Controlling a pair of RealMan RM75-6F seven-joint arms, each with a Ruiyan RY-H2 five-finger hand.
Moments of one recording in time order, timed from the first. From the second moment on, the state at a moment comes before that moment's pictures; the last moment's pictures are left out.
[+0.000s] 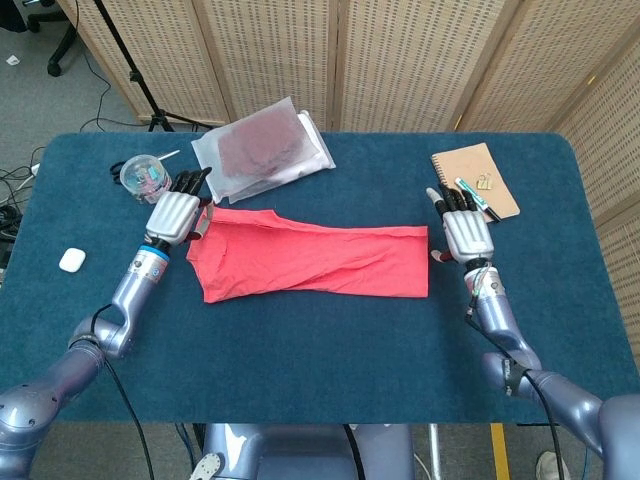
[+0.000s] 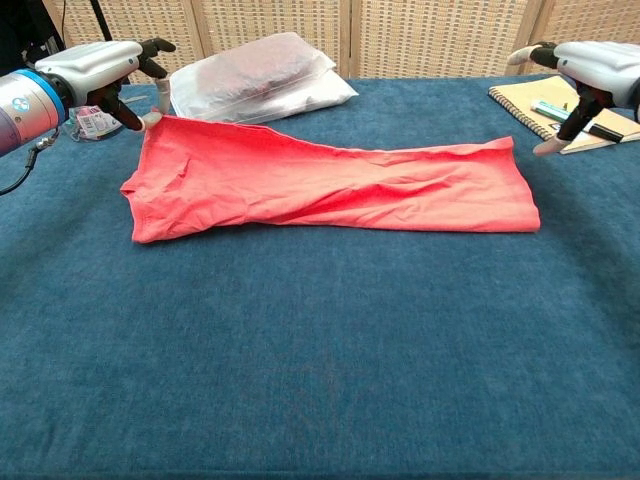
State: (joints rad) left arm -0.88 -1.81 -0.18 -0.51 1.41 0.89 -0.35; right arm 0.72 -1.59 0.29 -1.01 -1.14 0.90 -0.10
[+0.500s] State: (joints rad) left arm -0.89 -1.87 -0.20 -0.39 1.37 0.85 -0.31; right arm 0.54 -1.39 0.20 -1.24 -1.20 1.06 -0.11
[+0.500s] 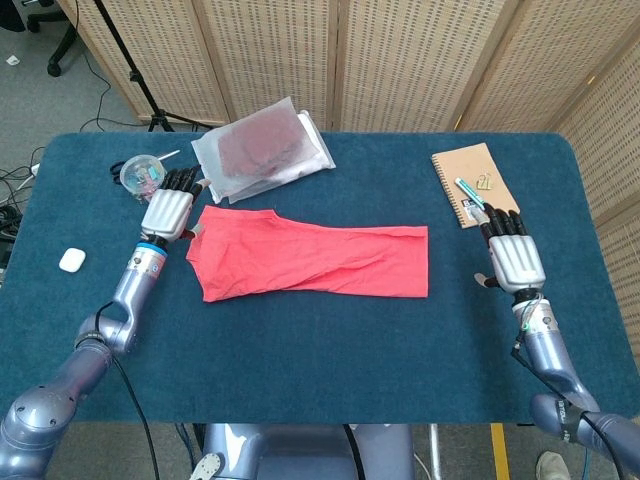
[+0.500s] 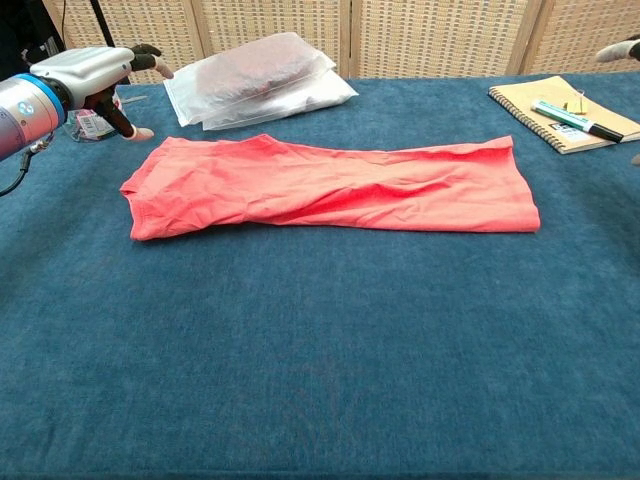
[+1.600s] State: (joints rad) left arm -0.67 -1.69 0.11 -0.56 1.67 1.15 -0.50; right arm 0.36 -1.32 0.13 -1.33 -1.32 1.24 0.00
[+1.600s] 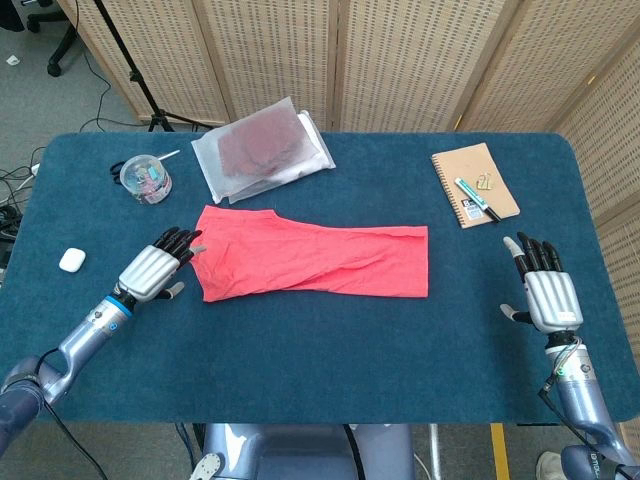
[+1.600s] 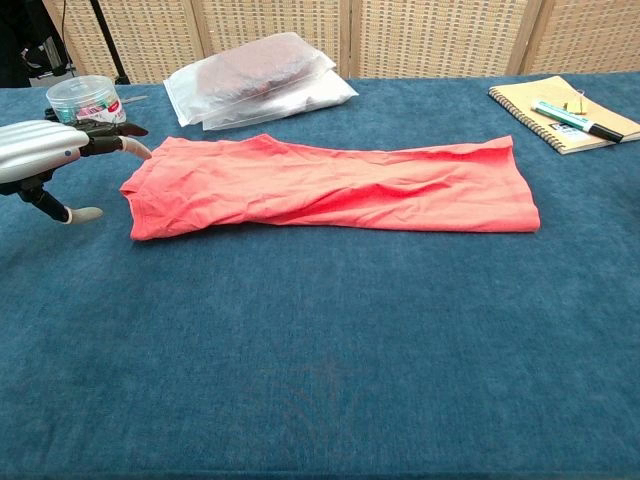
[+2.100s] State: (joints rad) left arm -0.69 -1.78 0.11 -0.41 1.66 1.07 -0.52; right arm 0.36 -1.32 0.14 -1.32 -1.32 1.23 0.01
